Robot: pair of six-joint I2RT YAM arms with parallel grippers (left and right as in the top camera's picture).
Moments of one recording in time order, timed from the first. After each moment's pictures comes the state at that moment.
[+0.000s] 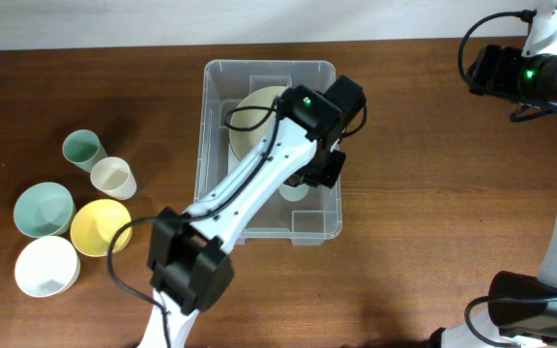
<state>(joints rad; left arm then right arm) -0.73 2.18 2.15 -1.43 0.02 -0.27 -0.22 1.76 2.15 -1.34 -0.15 0.05</state>
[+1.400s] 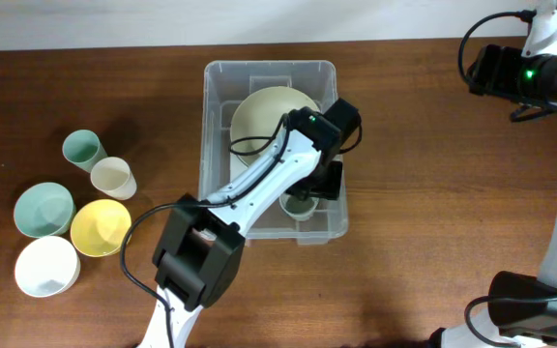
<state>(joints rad) -0.72 2.21 1.94 -1.22 0.07 -0.52 -0.22 1.76 2.15 -1.34 -0.15 0.05</state>
